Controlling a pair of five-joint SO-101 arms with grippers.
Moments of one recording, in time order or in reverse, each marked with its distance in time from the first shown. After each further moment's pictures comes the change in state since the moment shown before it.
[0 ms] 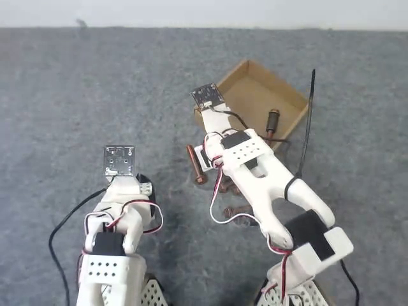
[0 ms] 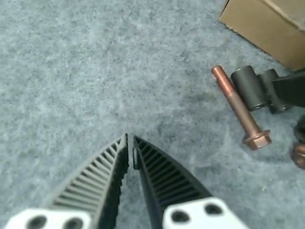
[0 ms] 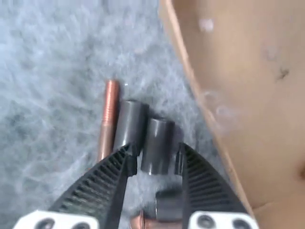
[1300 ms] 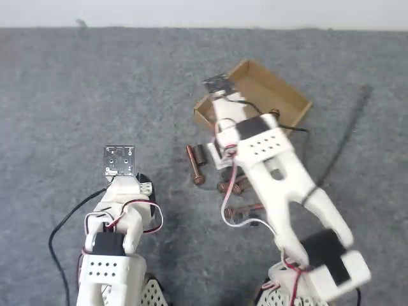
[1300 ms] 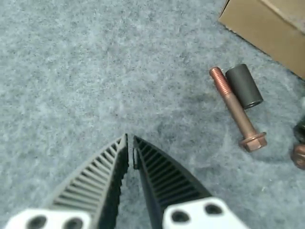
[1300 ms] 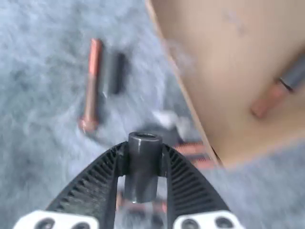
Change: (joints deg) left arm 0.0 0.0 0.0 -0.2 0.0; right arm 5.0 -13.8 -7.4 28.0 2.7
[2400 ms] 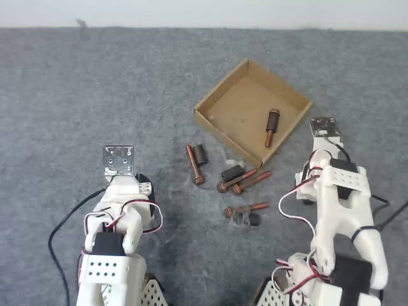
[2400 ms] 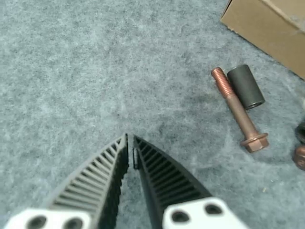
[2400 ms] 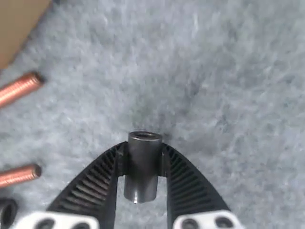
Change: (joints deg) left arm -0.4 0.0 0.0 0.0 0.0; right arm 37.6 -9.1 34.4 -20.2 16.3
